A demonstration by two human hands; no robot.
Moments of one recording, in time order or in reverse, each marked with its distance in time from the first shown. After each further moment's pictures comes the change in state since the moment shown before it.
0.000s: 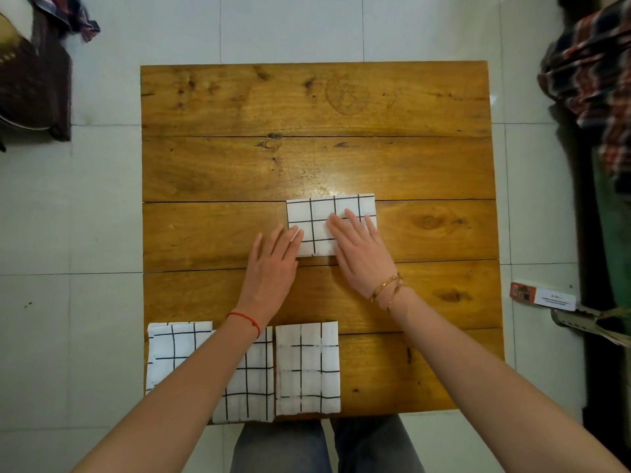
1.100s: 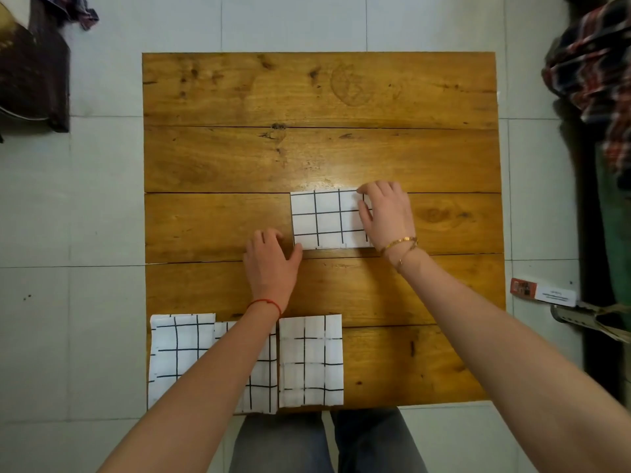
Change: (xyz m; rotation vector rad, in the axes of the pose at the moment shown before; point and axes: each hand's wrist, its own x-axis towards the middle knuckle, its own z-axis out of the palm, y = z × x) left_hand 0.008 0.013 0.003 -0.471 0.114 -0.583; right_hand 0.036 0.031 -0.021 0.136 0.299 0.254
